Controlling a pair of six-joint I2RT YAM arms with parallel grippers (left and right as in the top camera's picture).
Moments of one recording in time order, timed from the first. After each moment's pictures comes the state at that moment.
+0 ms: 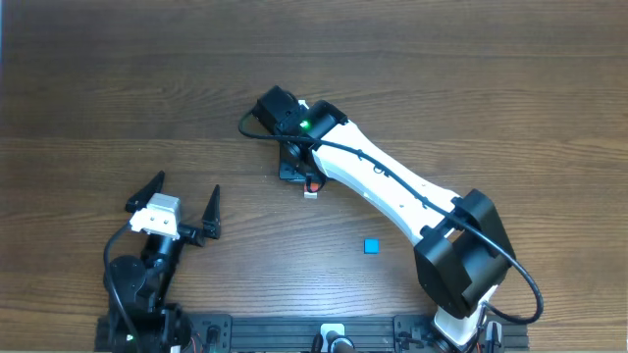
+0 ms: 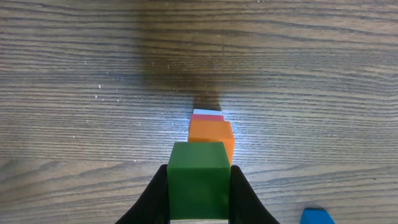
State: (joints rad) left arm 0.02 0.01 0.01 -0.05 0.26 0.01; right arm 0.75 1.91 1.56 -1.09 0.07 0.77
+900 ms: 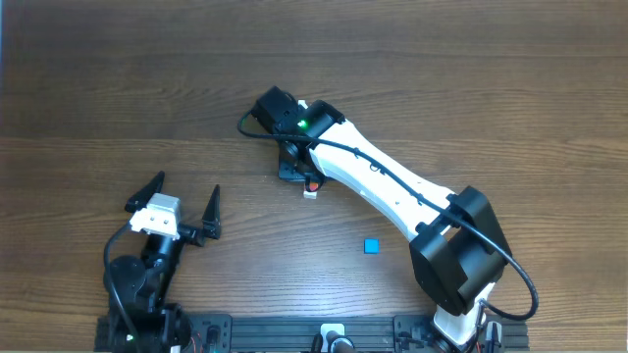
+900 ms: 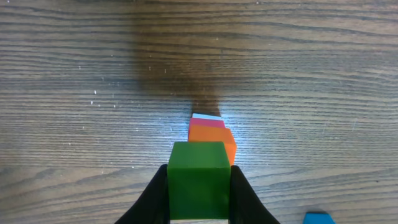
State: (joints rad) left arm 0.02 0.01 0.01 -0.05 0.26 0.01; right arm 0.75 1.93 1.57 -1.08 0.08 0.78
